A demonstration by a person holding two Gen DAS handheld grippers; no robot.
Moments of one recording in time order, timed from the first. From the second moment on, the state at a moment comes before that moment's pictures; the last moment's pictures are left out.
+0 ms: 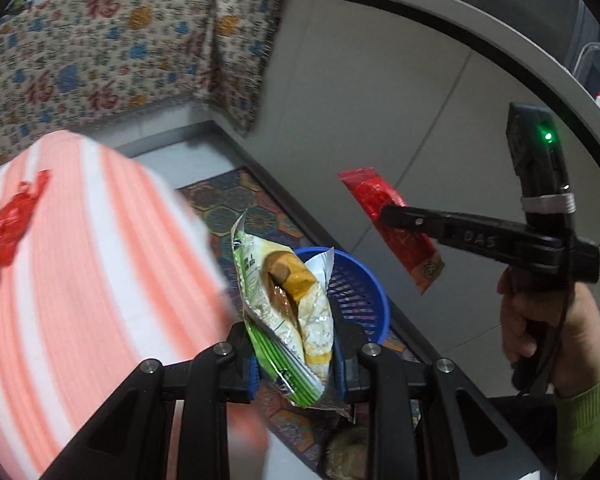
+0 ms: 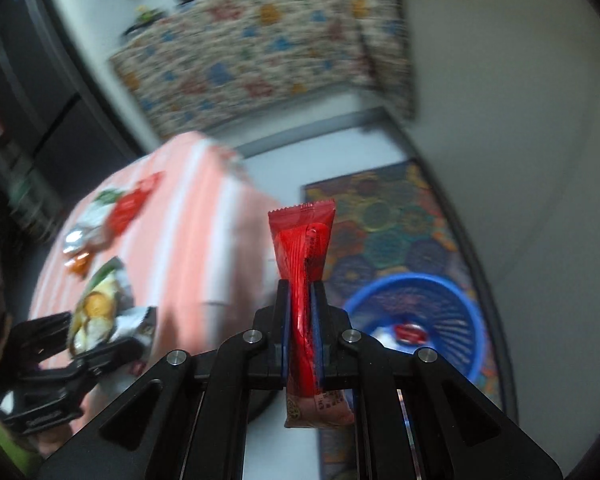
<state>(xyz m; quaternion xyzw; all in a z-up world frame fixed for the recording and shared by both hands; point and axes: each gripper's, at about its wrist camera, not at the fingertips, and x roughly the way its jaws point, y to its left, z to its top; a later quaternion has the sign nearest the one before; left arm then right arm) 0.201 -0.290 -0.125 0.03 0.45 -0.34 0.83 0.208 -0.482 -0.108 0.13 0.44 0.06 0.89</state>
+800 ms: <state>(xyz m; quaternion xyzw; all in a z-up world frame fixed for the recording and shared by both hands) 0.255 -0.429 -0.223 0.08 0.48 -0.36 0.79 0.206 -0.587 -0.156 0.22 0.46 -0.01 0.86</state>
